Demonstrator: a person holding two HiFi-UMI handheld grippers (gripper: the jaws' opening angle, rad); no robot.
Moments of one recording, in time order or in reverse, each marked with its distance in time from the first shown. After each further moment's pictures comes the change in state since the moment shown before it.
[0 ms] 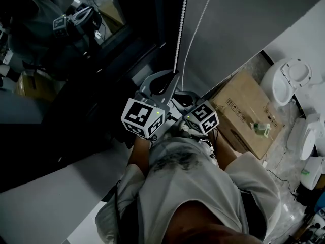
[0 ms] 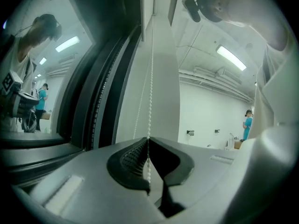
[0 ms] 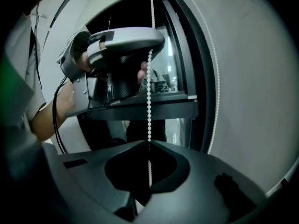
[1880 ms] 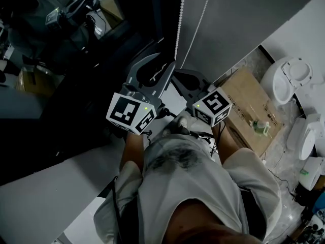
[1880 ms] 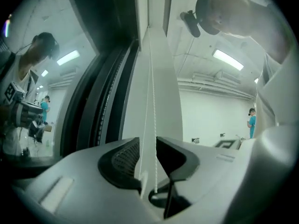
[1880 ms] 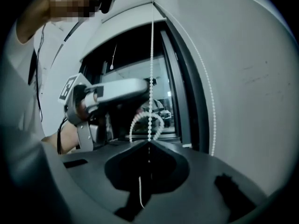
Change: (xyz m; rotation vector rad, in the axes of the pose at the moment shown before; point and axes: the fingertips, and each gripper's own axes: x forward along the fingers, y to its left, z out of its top) left arm -0.014 0.006 0.061 0.051 -0.136 0.042; right arm -0.042 -0.015 0.114 -0.044 -0.310 -0.020
